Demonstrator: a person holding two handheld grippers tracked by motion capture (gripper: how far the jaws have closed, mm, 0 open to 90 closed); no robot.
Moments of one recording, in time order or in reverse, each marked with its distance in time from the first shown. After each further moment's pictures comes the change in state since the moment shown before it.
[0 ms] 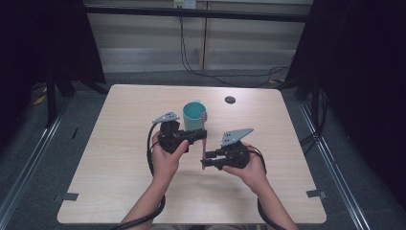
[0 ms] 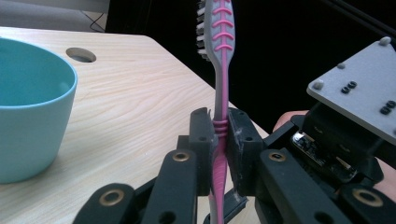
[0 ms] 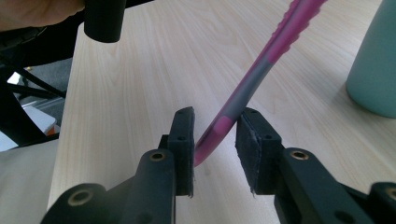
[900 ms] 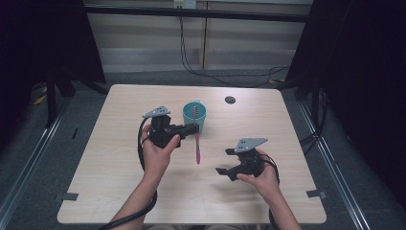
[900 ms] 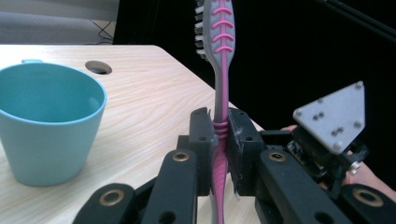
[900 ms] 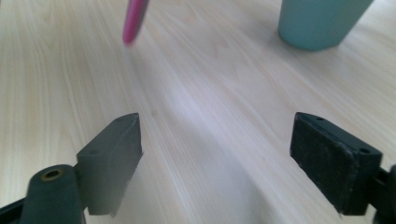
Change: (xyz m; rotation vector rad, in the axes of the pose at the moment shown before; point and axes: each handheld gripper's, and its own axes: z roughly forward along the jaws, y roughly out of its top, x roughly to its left) left arm 0.007 0.018 -0.022 -0.014 0.036 0.035; right arm -0.008 -0.049 -0.023 0.044 -0.197 0.041
